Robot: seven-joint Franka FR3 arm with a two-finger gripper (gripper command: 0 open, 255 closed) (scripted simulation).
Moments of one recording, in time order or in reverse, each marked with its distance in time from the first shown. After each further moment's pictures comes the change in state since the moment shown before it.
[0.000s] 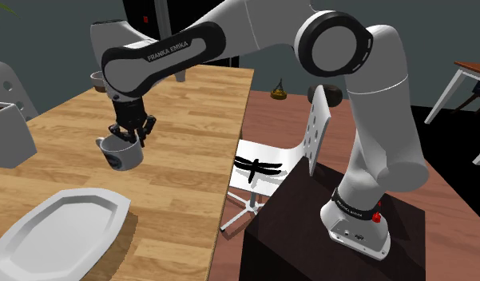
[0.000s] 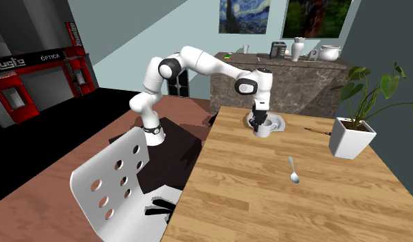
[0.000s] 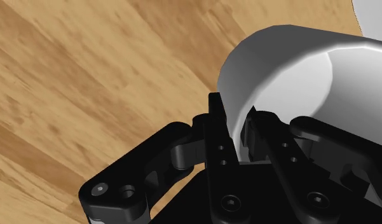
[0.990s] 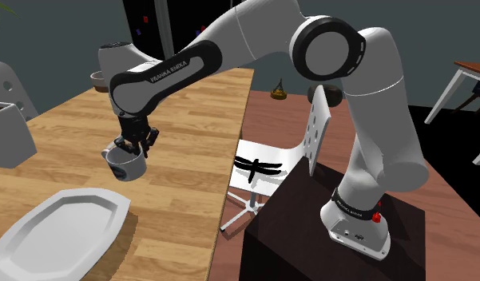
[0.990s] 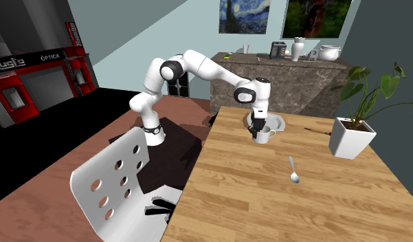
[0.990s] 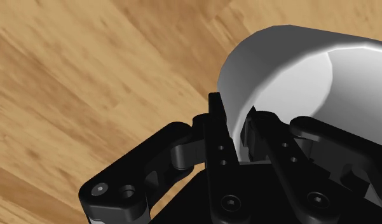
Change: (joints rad) arm 0.001 0.037 -0.002 -0.064 -0.004 0.101 0.002
